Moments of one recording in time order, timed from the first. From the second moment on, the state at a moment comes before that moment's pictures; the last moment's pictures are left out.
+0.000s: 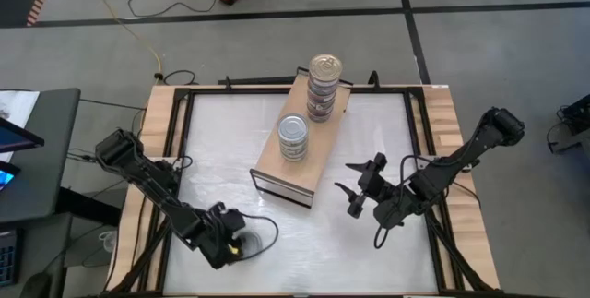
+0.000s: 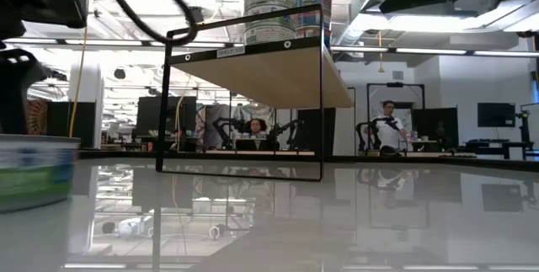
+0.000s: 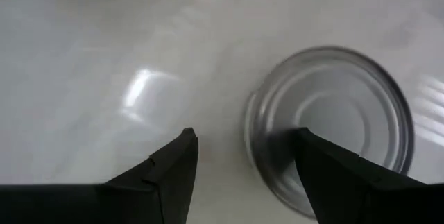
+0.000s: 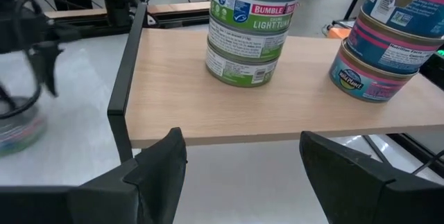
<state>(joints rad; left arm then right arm) -0.79 1.62 0.92 -0.53 -0.39 -1.21 0.60 1.28 0.90 -0.37 1.06 0.58</state>
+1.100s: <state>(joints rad) -0.87 1.53 0.92 -0.76 -0.32 -0.83 0.60 1.33 0.90 -0.36 1.05 0.58</state>
